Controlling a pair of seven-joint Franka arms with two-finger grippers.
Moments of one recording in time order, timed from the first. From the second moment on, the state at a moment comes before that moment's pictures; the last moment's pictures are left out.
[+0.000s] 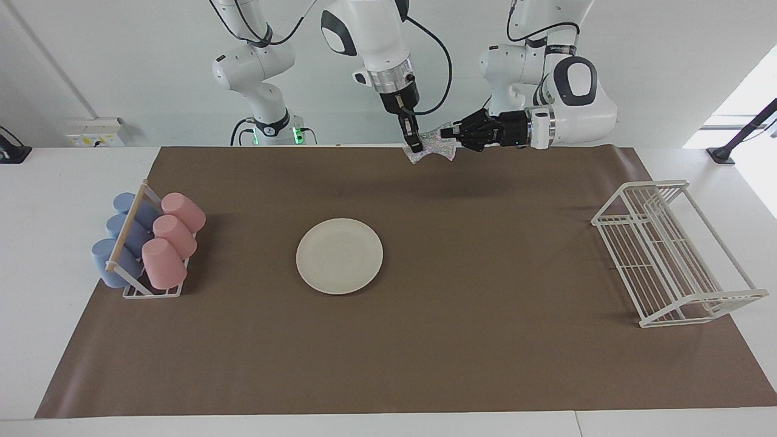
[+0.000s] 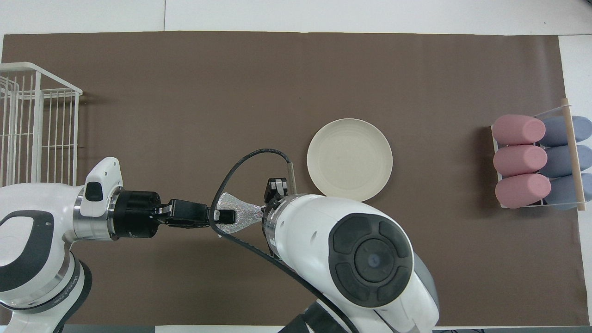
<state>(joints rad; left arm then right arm) -0.23 -0.28 0.05 -2.41 -1.47 1.71 0.35 0.62 -0.02 0.11 -1.85 0.21 2.10 2.18</state>
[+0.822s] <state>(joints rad) -0.23 -0.28 0.05 -2.40 -1.39 1.71 0.31 0.44 0.02 0.10 -2.00 0.21 2.25 1.74</state>
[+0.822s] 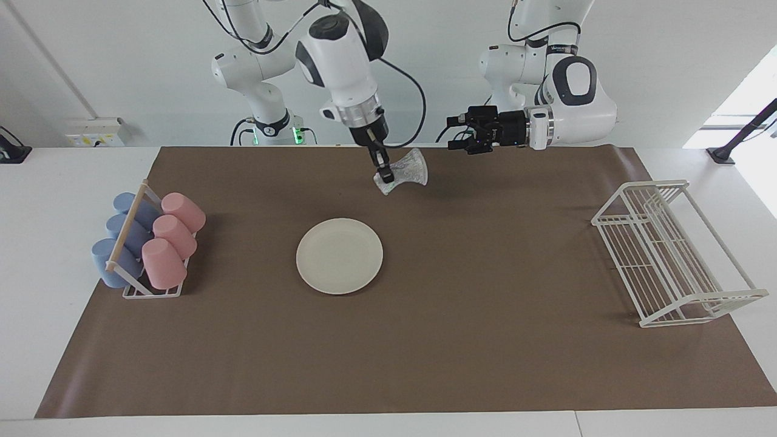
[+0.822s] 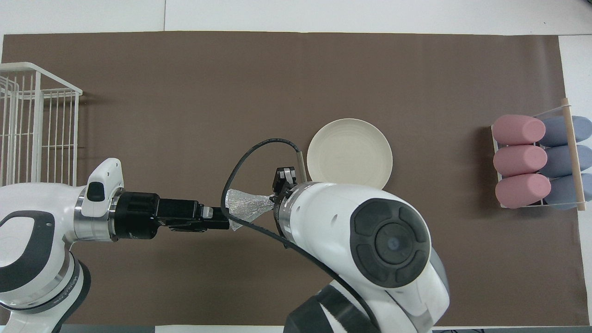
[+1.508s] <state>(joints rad) -0.16 -0.28 0.06 -2.35 -0.87 1.76 0.18 0.35 0.22 0.10 -2.16 0.21 2.58 1.41</state>
